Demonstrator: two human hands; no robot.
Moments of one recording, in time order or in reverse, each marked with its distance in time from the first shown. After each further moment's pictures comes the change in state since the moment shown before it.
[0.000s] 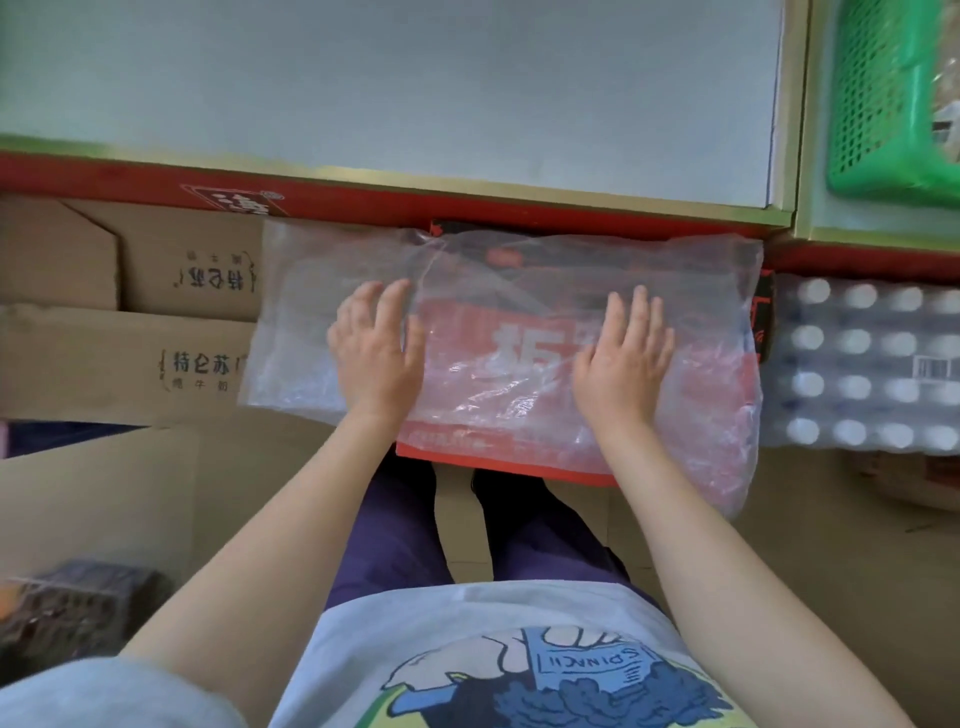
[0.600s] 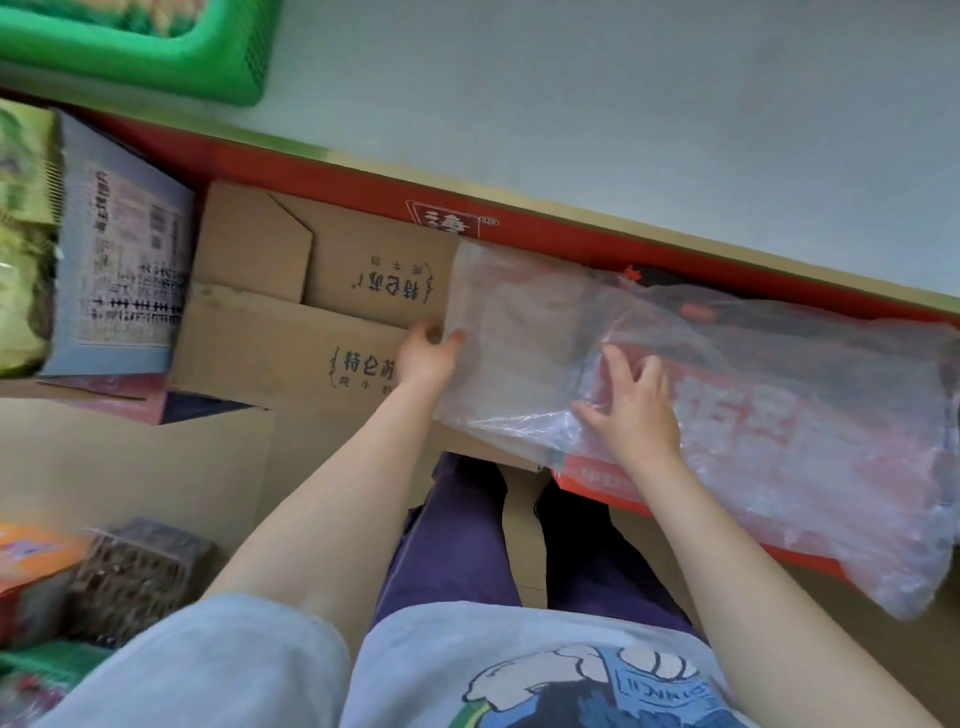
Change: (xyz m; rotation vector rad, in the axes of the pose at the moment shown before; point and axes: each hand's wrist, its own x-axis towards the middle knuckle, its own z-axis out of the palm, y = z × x) left_hand 0.064 -0.149 -0.064 -0.479 -0.359 -0.828; right_hand -0.022 -0.168 0.036 0.009 -0.299 -0.140
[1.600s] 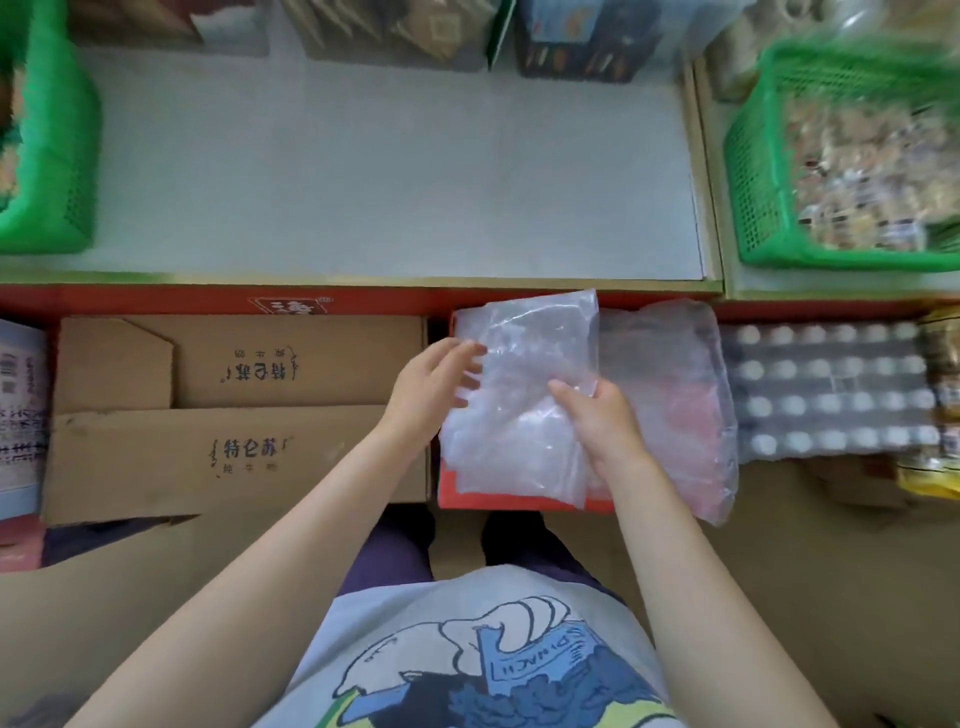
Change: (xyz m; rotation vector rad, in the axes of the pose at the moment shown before) left_hand -0.175 0.110 0.055 -0.106 -0.502 0.490; right_hand -0.060 0.067 -0.117 1.240 0.115 0.431
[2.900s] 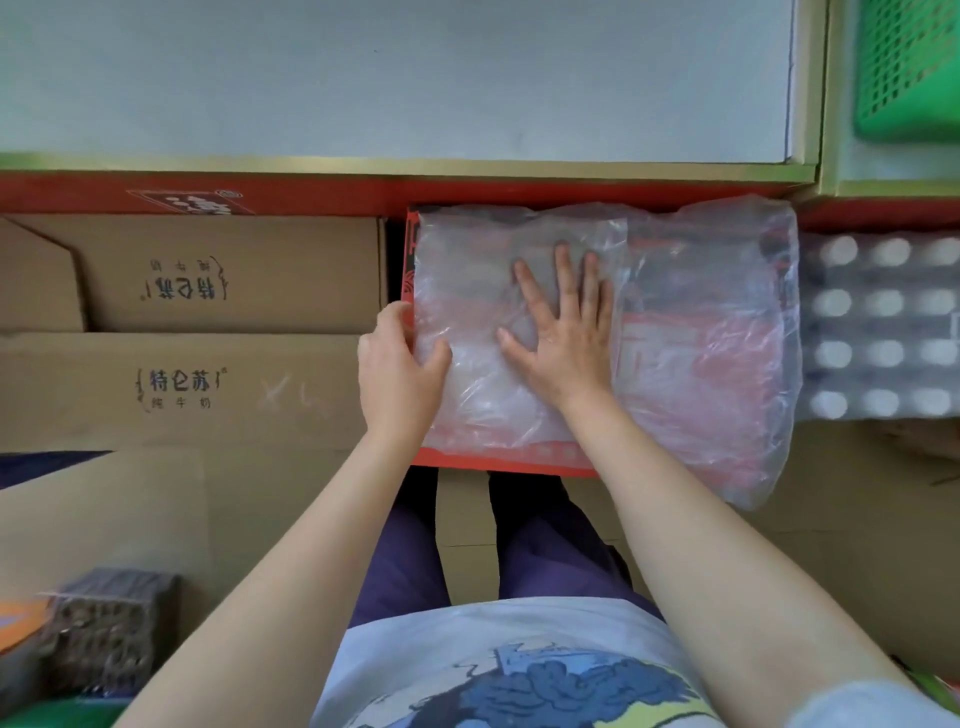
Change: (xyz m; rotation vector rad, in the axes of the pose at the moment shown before) left_hand 0.054 -0.119 0.076 0.506 0.508 -0.045; right_hand 0.137 0.113 -0.010 -1.204 0.031 -0.691
